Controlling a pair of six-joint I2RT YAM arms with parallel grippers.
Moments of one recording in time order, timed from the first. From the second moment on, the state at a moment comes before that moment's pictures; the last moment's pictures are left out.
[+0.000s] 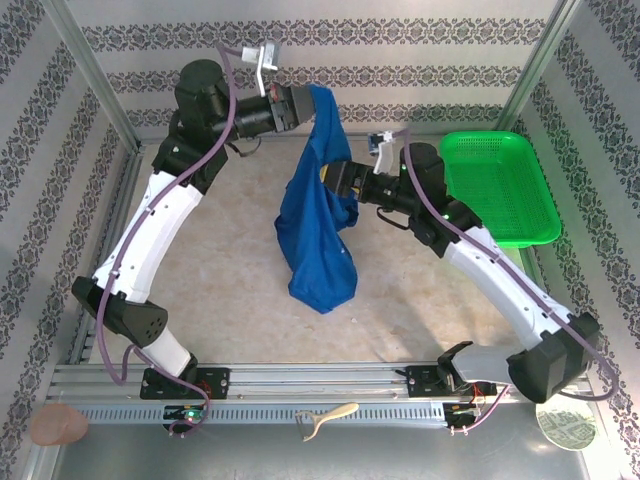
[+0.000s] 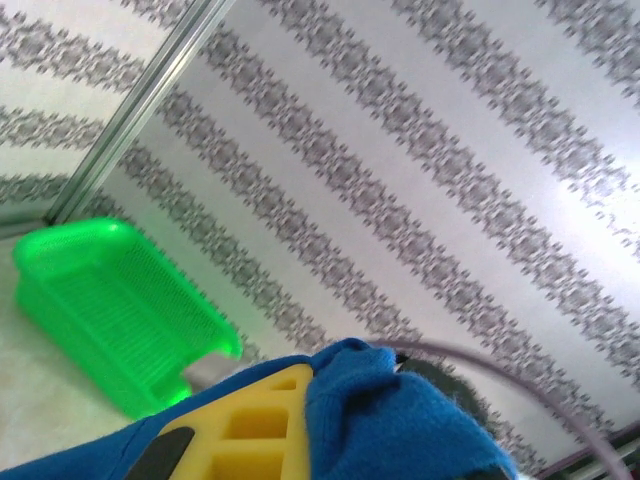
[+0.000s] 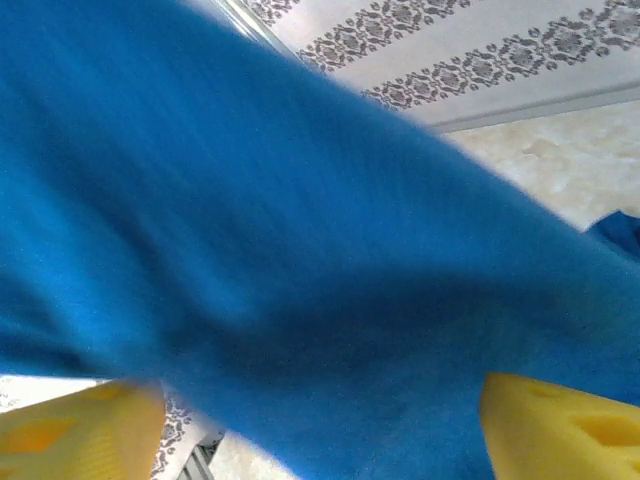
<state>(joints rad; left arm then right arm) -0.41 1.65 2.00 -0.23 0.78 -0.82 0.51 1.30 1.25 -0.20 -0.43 0.70</state>
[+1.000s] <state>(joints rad) -0.32 1.87 1.51 -0.55 0.39 -0.72 0.27 1.21 1.03 -0.15 -0.38 0.76</state>
